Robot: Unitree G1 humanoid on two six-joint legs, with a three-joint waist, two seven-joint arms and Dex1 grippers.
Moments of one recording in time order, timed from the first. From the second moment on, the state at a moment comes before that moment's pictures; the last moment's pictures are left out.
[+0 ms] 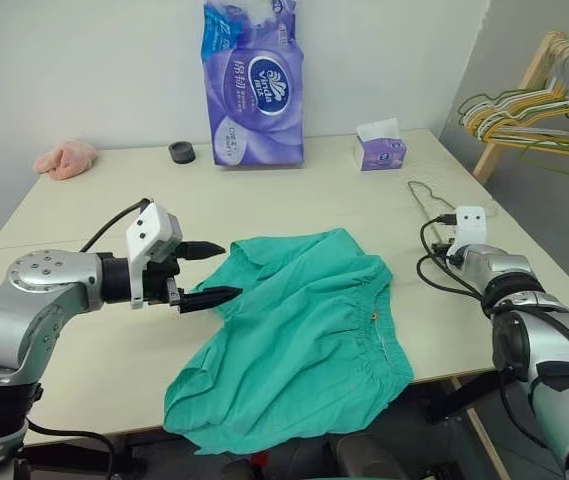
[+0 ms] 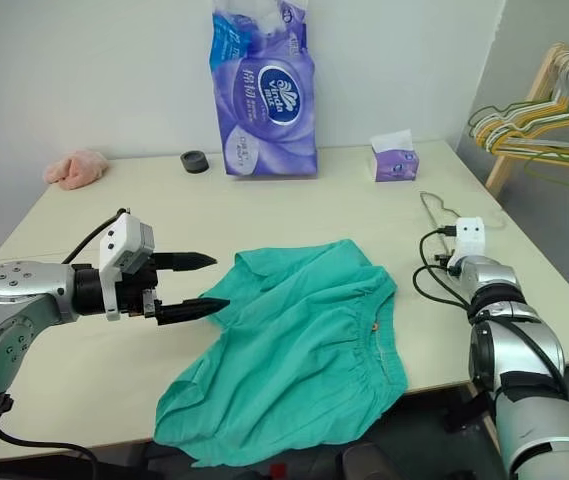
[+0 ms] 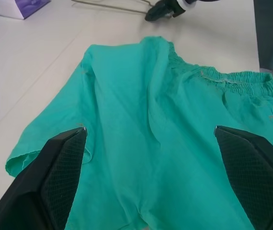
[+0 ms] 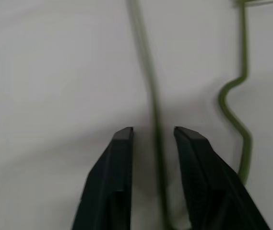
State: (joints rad) left arm -0.28 0.95 0.14 -0.31 -0.60 0.69 -1.06; right arm -1.02 -0.45 -0.17 1.31 0.07 0.34 0.20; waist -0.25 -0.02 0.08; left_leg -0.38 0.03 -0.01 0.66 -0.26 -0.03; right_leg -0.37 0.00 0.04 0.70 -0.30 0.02
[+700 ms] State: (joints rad) left arm -0.29 0.89 0.16 -0.22 -0.58 0.69 -0.98; right arm -0.83 -0.52 -0.04 0.99 -0.01 0.33 0.58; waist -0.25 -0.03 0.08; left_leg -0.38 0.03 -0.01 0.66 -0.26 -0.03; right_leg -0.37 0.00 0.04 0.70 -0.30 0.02
